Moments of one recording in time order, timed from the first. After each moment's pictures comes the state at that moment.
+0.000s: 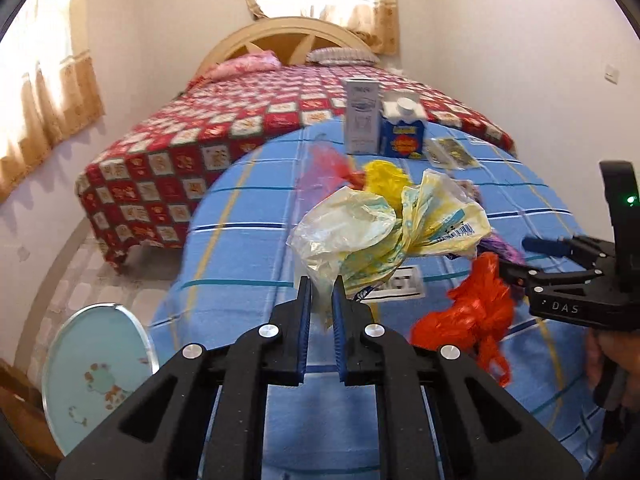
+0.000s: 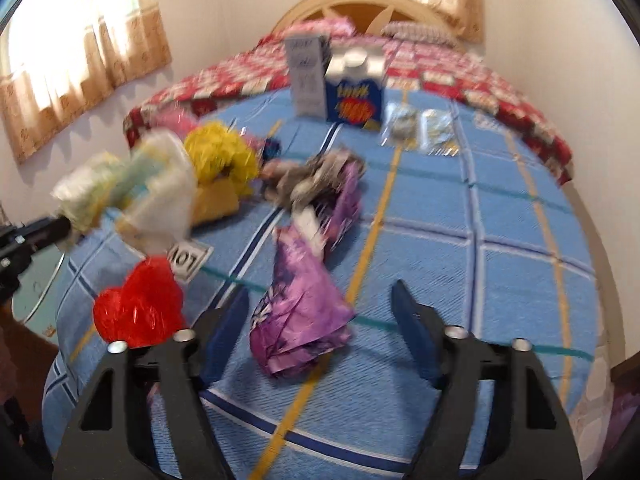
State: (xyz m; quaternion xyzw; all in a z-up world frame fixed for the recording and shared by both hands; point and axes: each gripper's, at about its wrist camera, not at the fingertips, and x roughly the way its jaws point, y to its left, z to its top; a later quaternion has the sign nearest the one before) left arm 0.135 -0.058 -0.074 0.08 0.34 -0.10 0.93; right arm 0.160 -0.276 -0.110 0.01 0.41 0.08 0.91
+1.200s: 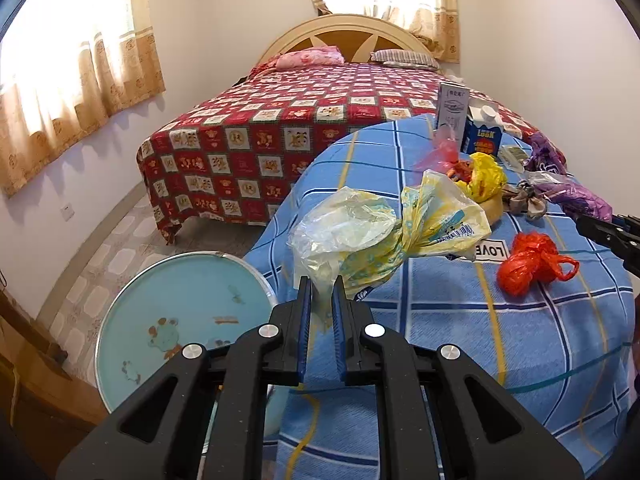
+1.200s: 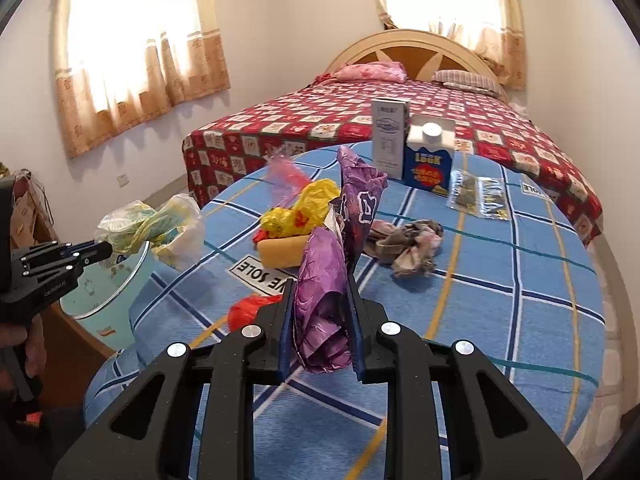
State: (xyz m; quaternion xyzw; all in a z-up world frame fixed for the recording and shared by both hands) left arm 0.105 0.032 -0.073 0.05 0.34 -0.01 0.94; right arm 0.120 -0.228 -0.058 -0.01 0.32 0.16 0.93
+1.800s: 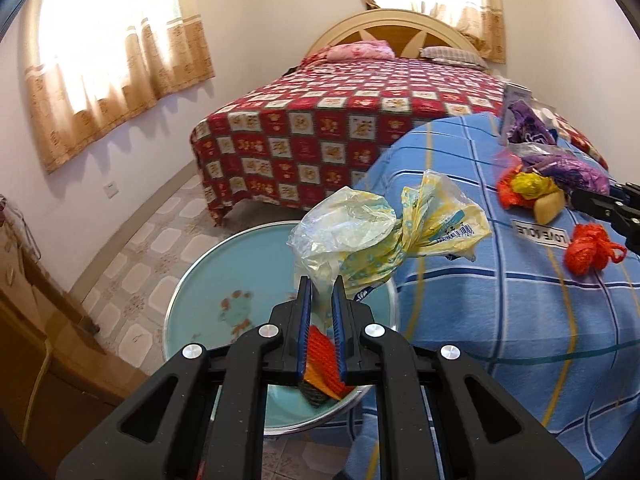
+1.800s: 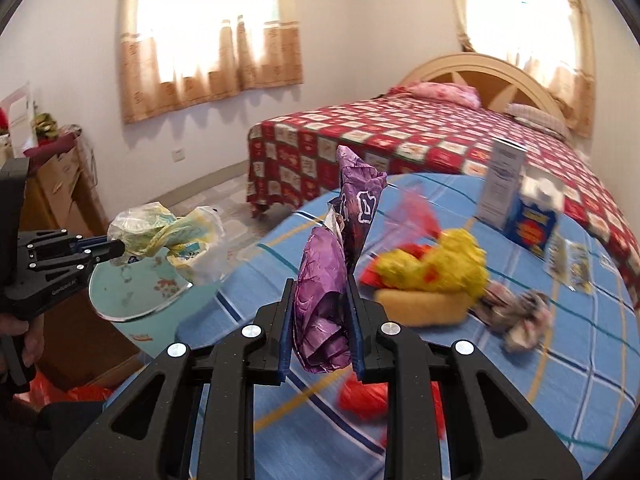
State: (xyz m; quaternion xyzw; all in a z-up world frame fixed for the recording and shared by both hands) left arm 0.084 0.101 -0.078 0.04 0.35 0.07 0.93; right arm 0.151 -0.131 -0.055 -0.07 0.29 0.28 0.91
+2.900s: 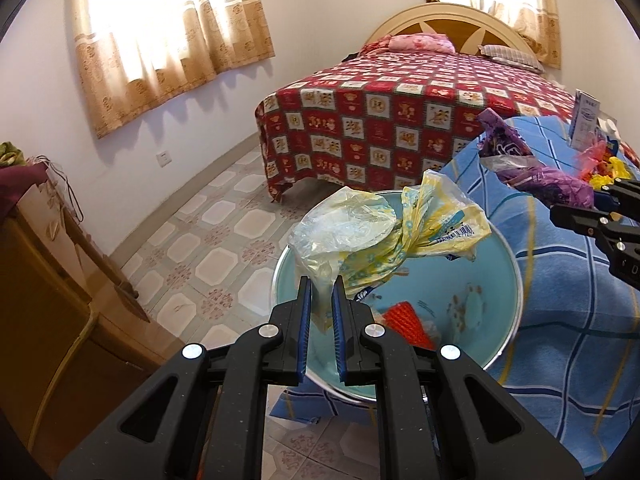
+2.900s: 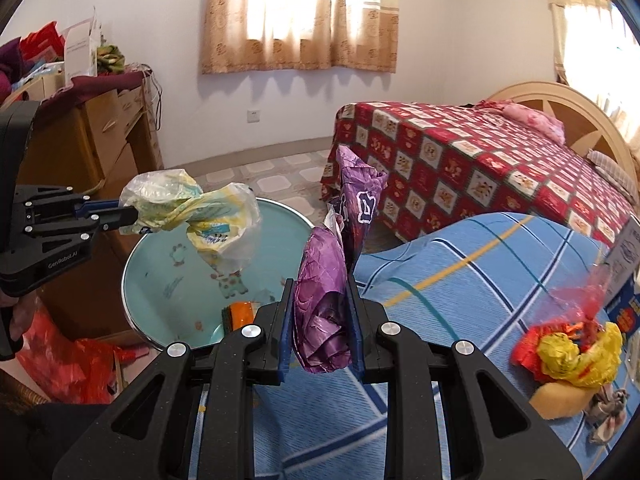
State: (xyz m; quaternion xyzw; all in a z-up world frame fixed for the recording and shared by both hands) left arm 0.056 0.187 -0.089 0.03 0.37 0.17 0.91; right arm 0.152 0.004 -0.078 -0.16 0.29 0.40 0.86
